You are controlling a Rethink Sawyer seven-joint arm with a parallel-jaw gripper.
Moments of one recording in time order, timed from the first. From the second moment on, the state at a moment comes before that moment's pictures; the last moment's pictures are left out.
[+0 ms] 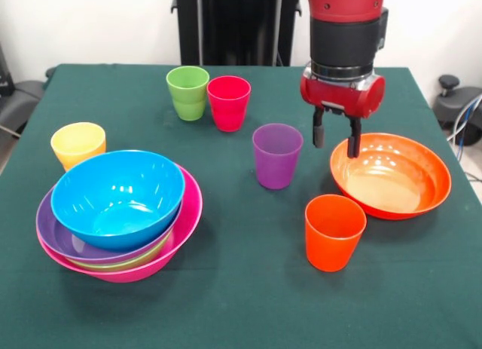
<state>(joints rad) -0.21 -0.60 0.16 1.72 -0.11 0.29 2.46</state>
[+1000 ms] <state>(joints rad) -0.22 -0.56 0.16 1.72 -0.11 0.32 2.46</state>
